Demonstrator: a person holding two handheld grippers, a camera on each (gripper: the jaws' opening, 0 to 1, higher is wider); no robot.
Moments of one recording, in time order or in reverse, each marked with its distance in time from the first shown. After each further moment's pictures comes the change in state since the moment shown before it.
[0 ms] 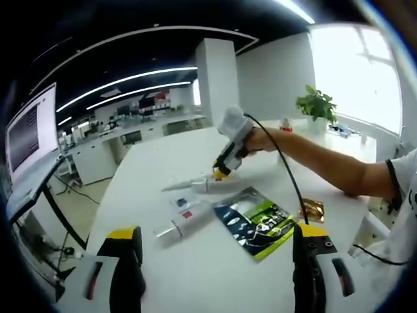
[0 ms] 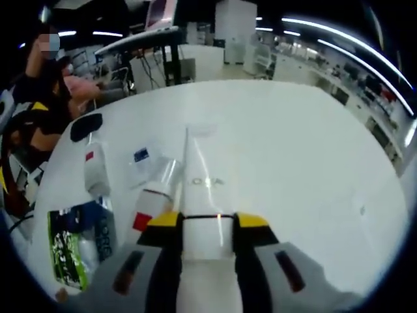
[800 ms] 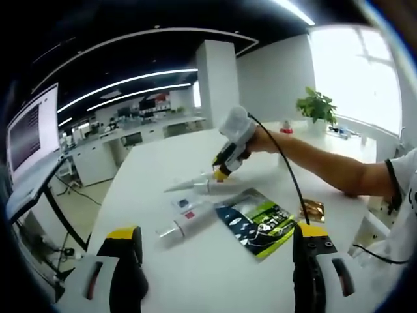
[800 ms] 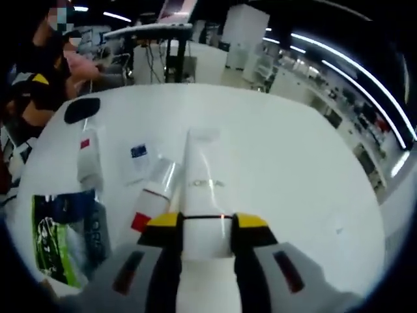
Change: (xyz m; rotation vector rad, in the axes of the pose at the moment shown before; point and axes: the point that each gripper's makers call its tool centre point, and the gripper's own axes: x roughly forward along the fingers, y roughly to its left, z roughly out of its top) left arm -0.002 0.004 0.001 0.002 -0.014 0.000; right arm -0.009 0.003 0.010 -0.213 0.008 -0.141
